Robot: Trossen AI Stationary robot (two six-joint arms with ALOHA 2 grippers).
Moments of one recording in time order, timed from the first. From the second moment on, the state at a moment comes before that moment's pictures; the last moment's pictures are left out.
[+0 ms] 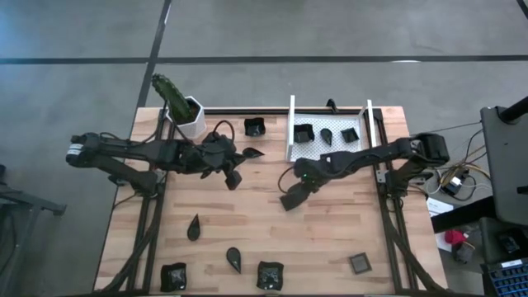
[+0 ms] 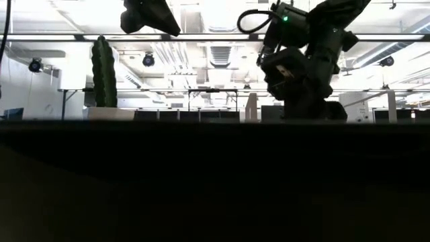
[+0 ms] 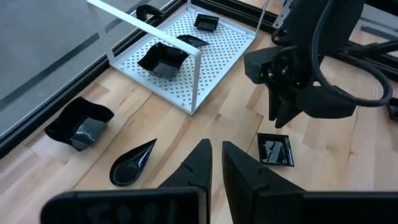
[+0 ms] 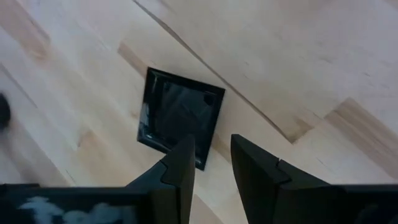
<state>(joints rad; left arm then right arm) -0.09 1.22 1.16 -0.58 -0.42 -0.44 -0.02 1.60 0.89 -0.41 -0.17 0.96</state>
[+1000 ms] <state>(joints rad) -0.09 1.22 1.16 -0.58 -0.42 -0.37 -0.01 1.75 0.96 -0.40 -0.17 0.94</state>
